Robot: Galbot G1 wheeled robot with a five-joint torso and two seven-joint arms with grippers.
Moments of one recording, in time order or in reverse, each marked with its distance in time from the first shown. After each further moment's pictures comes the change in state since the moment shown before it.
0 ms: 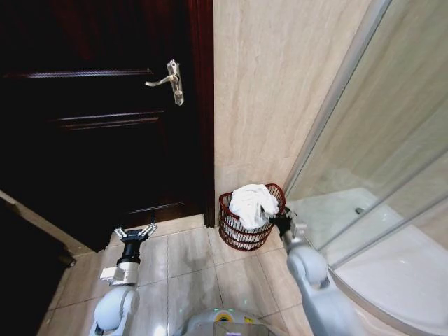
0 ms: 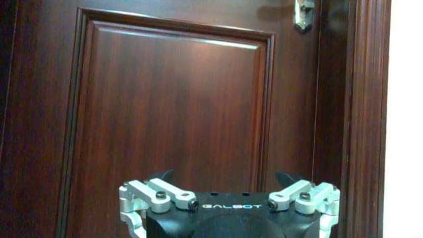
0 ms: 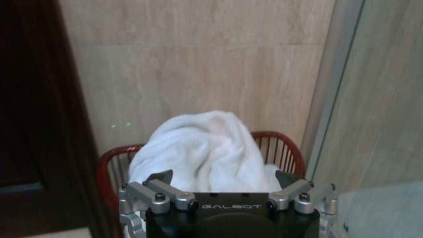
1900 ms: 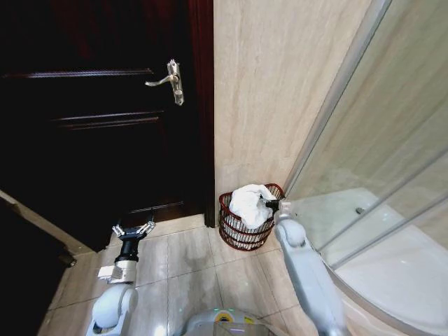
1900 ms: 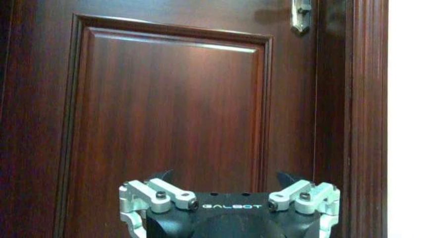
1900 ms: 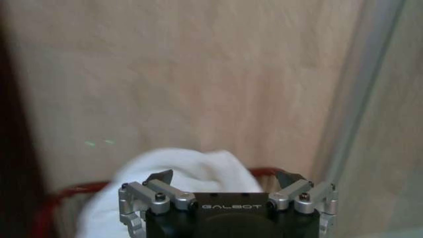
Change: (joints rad) left arm -0.025 -0.001 -0.001 0.000 0.019 0.006 0.000; right arm 0.310 0.025 -0.055 -0.262 -0.052 0.035 -0.015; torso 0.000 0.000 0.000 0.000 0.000
